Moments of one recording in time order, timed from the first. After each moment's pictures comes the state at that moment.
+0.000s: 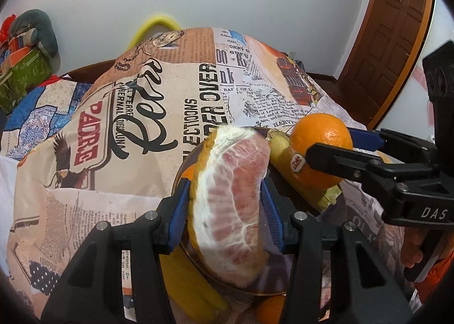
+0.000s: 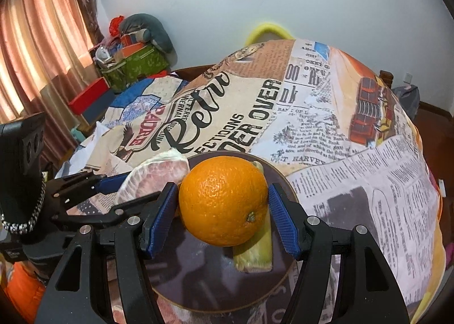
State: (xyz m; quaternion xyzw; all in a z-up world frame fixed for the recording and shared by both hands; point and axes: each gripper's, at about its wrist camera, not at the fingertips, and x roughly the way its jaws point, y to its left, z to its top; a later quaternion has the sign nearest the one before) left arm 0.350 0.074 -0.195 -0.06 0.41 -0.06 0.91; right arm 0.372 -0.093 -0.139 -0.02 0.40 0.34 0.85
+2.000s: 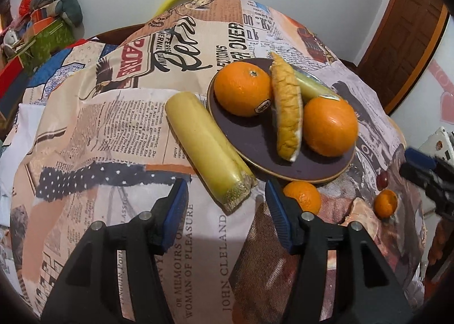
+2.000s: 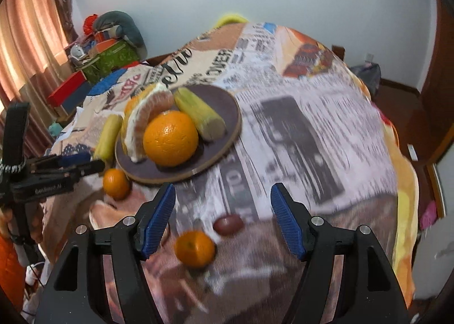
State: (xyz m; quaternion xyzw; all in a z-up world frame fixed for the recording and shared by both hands) left arm 0.258 0.082 -0.225 -0.07 0.46 0.01 0.88; right arm 0.280 -0.182 -0.167 -0.02 0.42 0.25 0.87
